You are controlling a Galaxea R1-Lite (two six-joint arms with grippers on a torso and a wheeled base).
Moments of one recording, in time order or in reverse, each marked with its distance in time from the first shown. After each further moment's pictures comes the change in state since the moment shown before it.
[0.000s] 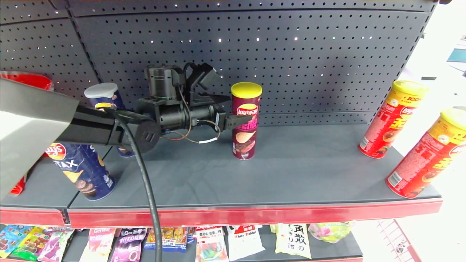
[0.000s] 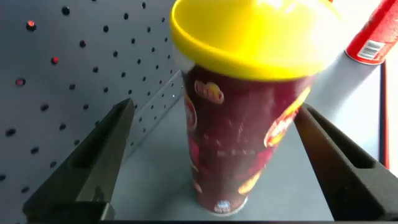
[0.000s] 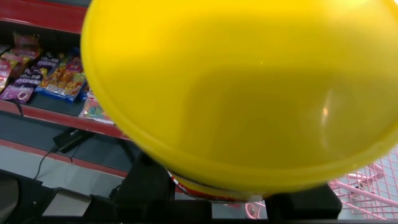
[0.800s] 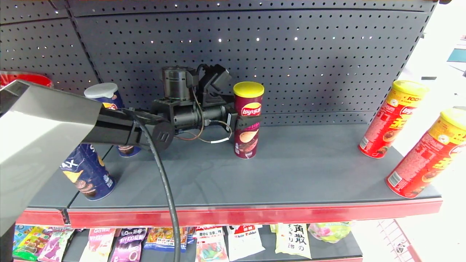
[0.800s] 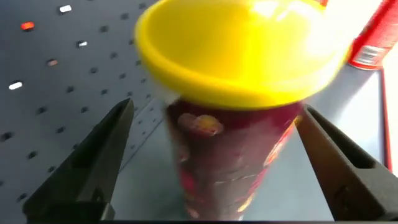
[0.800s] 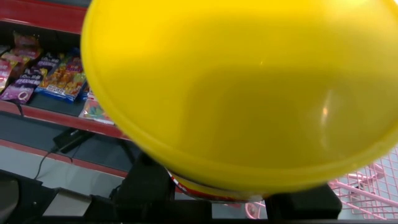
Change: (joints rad) left arm -0.041 0.061 -0.081 0.002 0.016 -0.003; right arm 0.000 0.000 0.000 -0.001 -0.001 0.001
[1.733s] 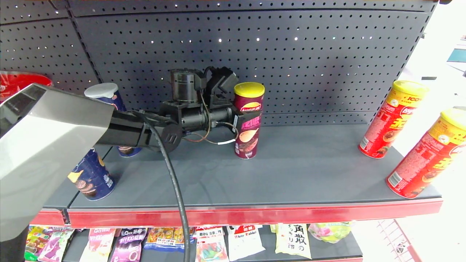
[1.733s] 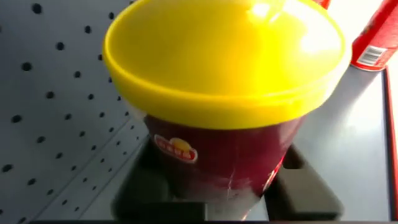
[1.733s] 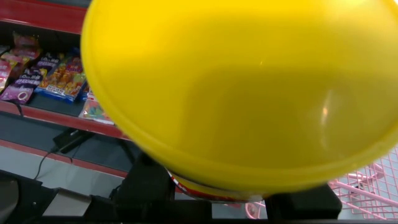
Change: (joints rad) left arm -0.026 0.037 -0.037 0.009 0.023 -0.001; right arm 0.000 0.000 0.000 0.000 0.000 0.001
